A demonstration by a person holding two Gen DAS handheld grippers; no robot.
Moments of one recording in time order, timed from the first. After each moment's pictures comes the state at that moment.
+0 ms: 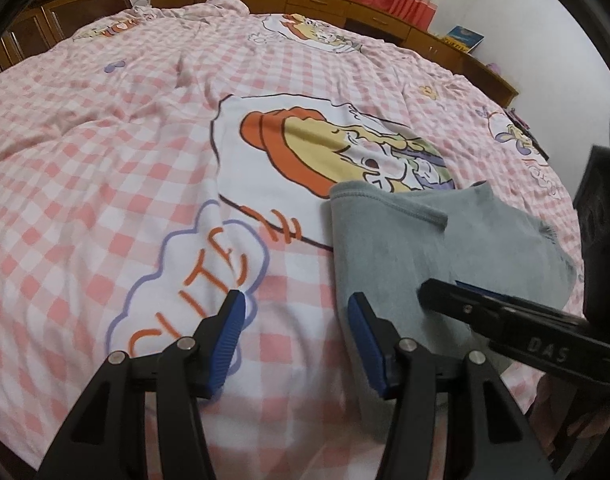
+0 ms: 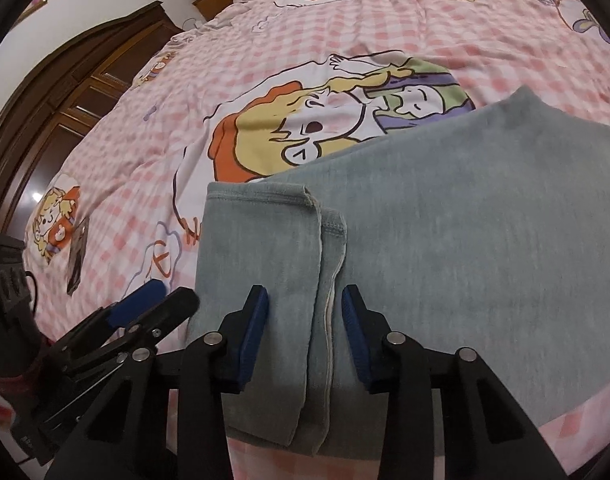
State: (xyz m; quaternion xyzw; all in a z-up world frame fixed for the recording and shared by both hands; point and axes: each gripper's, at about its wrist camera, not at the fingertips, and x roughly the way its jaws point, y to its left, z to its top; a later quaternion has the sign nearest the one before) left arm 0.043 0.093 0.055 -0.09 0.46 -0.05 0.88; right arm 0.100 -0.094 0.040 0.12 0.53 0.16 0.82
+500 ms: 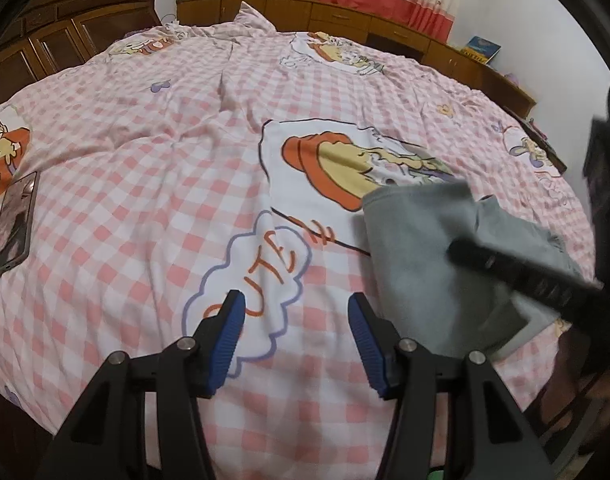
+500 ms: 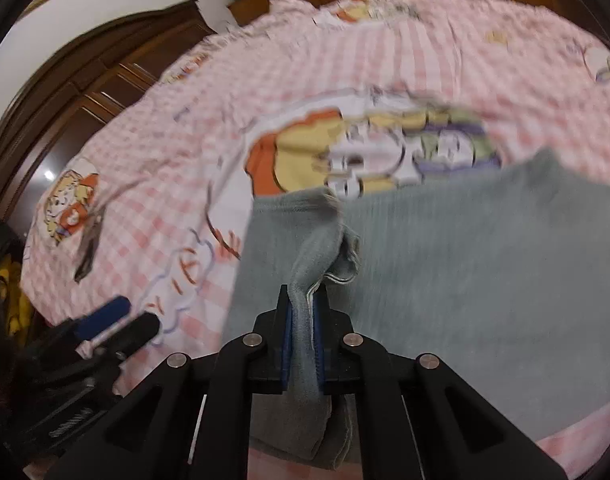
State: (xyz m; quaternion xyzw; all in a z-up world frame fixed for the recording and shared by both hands) left arm 0.007 0.109 0.092 -0.08 0.44 -0.01 0.89; right arm 0.095 -0.079 0.078 0.08 0.48 0.19 0.85
